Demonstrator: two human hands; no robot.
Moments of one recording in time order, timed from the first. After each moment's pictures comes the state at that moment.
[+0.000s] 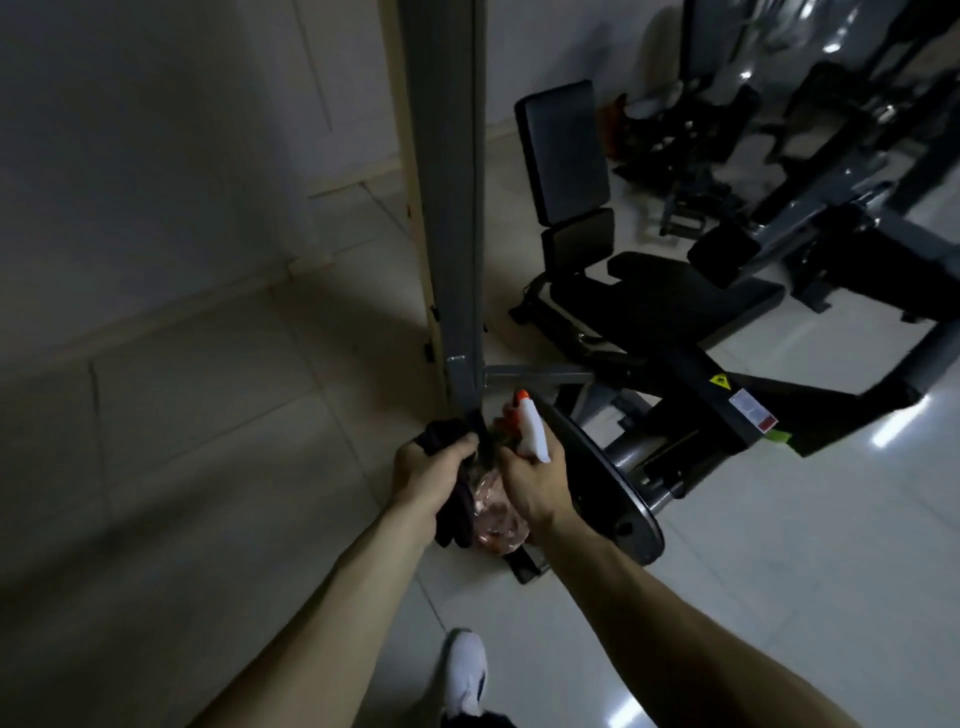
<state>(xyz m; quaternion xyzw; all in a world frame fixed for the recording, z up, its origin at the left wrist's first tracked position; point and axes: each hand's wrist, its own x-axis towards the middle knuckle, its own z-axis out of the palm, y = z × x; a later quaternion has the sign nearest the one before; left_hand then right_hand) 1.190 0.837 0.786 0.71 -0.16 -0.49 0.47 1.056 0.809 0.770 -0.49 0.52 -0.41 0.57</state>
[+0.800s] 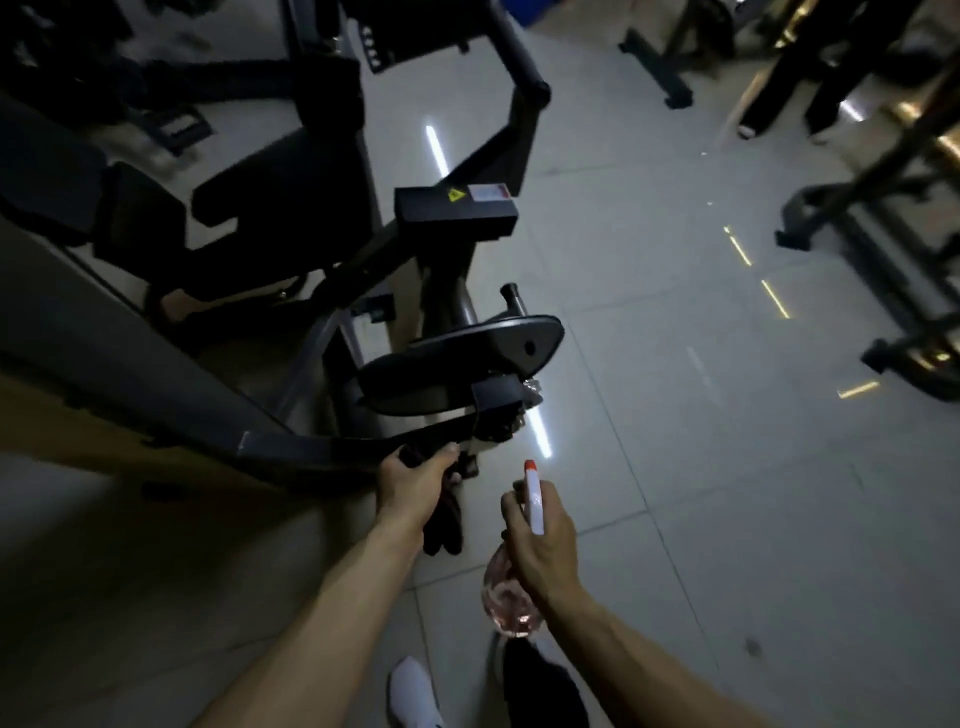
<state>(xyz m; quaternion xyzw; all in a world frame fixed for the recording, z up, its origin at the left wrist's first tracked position) 1.272 0.725 0.692 0.55 -0.51 -0.66 0.06 1.246 0.887 0.656 -0.01 0.85 -0.47 0.21</state>
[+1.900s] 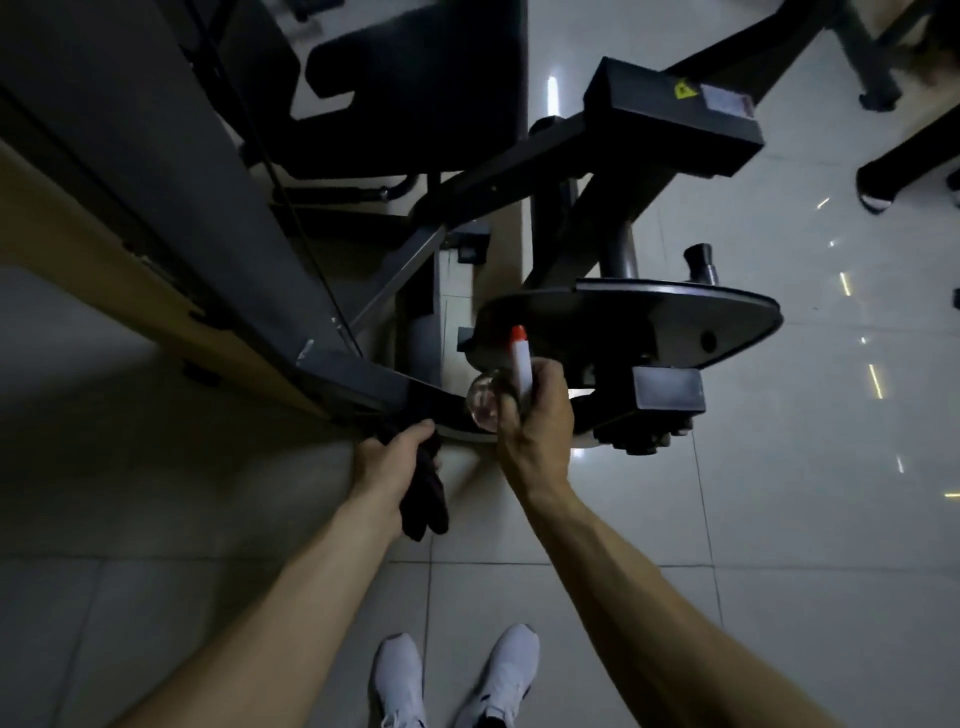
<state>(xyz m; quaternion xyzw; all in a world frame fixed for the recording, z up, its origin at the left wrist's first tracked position) 1.335 0.615 0.554 0.65 -0.32 -0.68 0.11 1.214 0.697 0.559 -0.20 0.82 -0.50 0.20</state>
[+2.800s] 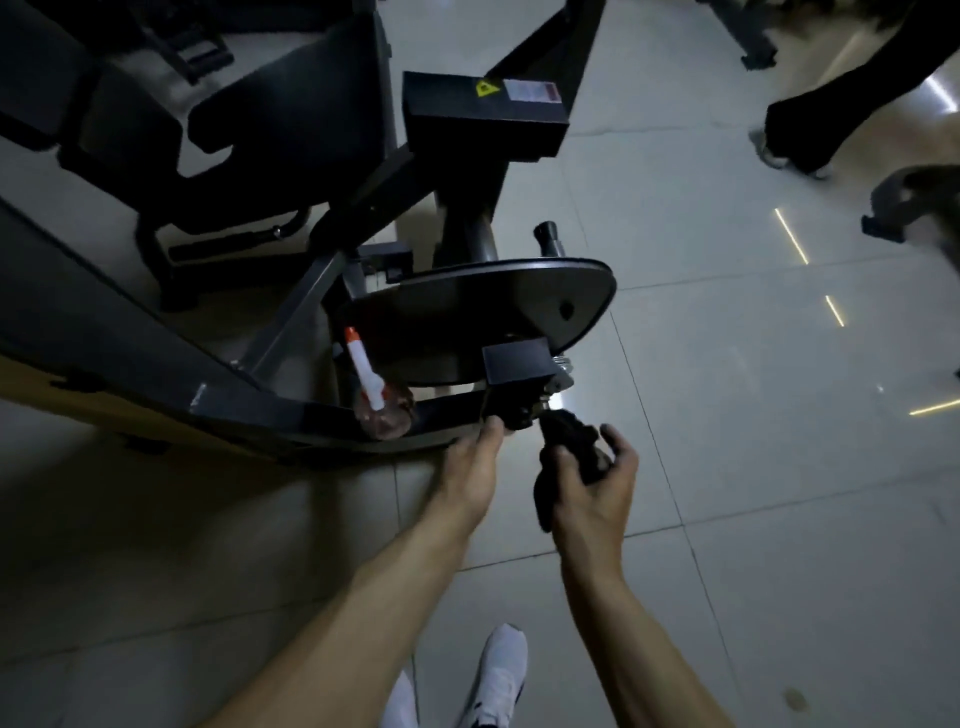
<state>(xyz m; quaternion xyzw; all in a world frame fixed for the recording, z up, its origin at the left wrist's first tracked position) 1.221 0.761 0.593 0.47 -0.56 -0.68 -0.06 1.177 0.879 0.576 0.09 0.75 -0.64 0.15</state>
